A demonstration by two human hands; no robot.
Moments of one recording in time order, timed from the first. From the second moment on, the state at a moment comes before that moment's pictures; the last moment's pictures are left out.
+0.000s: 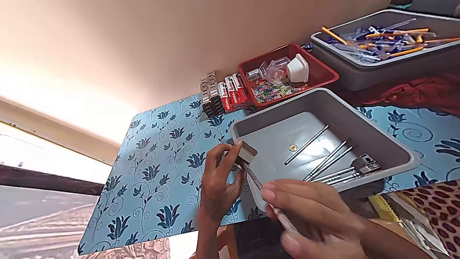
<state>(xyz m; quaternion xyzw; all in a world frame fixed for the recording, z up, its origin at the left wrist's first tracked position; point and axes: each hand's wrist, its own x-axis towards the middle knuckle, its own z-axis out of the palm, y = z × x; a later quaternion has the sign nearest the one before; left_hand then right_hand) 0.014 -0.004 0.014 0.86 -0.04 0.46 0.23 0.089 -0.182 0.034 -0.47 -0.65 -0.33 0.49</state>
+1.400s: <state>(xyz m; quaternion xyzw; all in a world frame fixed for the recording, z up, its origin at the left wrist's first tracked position) 0.009 -0.004 0.011 0.85 -0.05 0.46 0.26 0.065 -0.219 0.051 -0.48 -0.63 -0.24 0.56</state>
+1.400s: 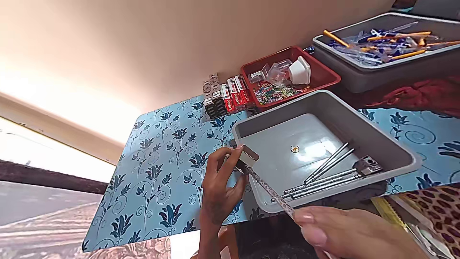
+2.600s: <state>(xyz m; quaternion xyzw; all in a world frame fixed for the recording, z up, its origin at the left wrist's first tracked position) 0.003 -0.002 0.007 0.84 -0.05 0.45 0.30 0.114 -0.203 0.025 -0.63 -0.55 -0.30 0.46</state>
